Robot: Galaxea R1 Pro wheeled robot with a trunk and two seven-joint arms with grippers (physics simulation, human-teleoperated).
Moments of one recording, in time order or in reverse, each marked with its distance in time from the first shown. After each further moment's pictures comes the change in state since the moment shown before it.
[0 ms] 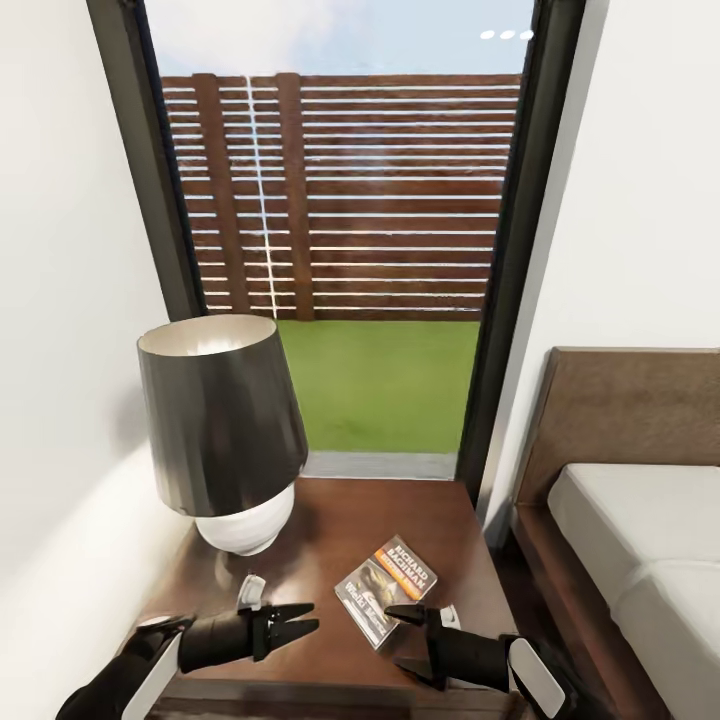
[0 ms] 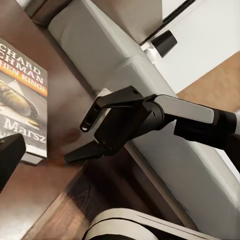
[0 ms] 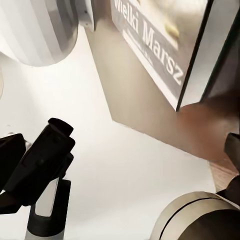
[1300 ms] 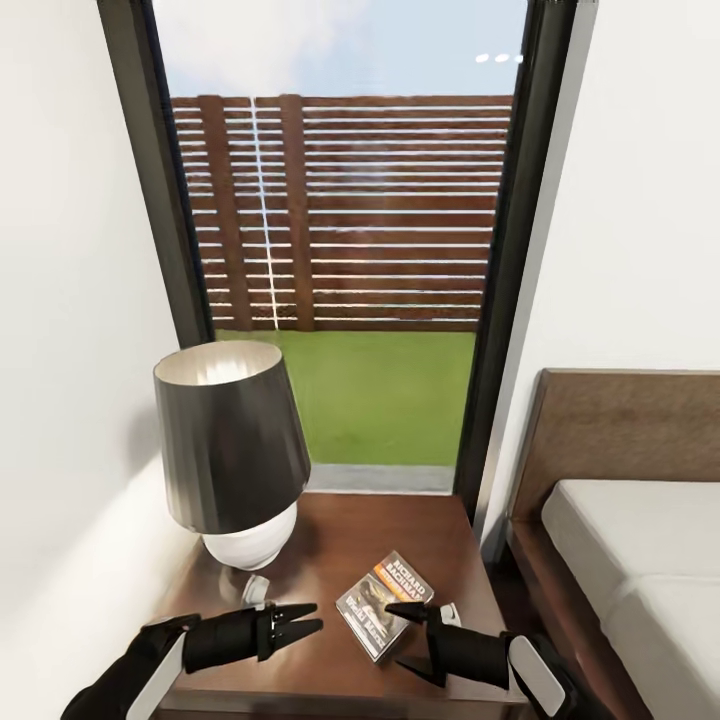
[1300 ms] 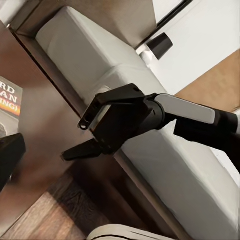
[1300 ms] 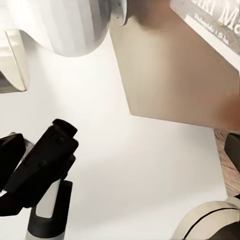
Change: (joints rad) left arm 0.000 -0.012 -0.001 -0.001 -0.002 0.006 0.011; right arm 0.000 -0.001 -0.001 -0.013 0.002 -0.002 0.005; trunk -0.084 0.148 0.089
